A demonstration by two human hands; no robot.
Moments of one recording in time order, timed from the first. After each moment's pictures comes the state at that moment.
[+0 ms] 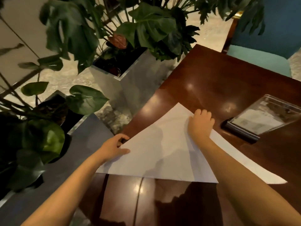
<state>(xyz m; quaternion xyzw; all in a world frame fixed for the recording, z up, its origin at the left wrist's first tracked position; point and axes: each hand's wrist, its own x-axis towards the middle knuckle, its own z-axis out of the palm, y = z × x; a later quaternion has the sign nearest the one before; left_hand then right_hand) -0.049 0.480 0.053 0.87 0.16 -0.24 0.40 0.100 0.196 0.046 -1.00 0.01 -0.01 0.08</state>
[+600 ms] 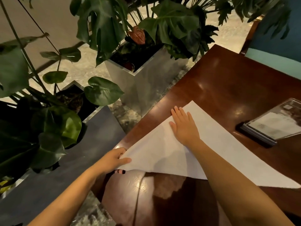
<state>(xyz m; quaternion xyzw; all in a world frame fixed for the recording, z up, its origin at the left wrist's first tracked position) -0.127 0.495 0.058 0.80 0.19 -0.29 0.49 0.069 0.256 0.009 -0.95 -0.29 0.07 0.06</state>
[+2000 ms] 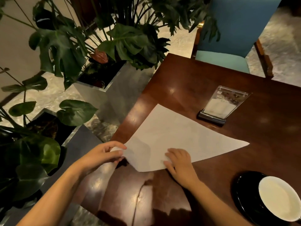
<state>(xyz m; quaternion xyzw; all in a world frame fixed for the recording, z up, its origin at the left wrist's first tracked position) -0.093 0.470 0.139 0.69 0.08 -0.29 0.66 -0.090 0.162 0.048 -0.96 -0.20 0.04 0.21</state>
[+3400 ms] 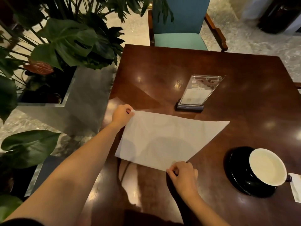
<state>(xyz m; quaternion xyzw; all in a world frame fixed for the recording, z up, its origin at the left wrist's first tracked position) 0.141 0.355 0.056 0.93 -0.05 -0.13 0.35 -0.113 0.182 0.054 -0.93 0.24 0.10 0.28</state>
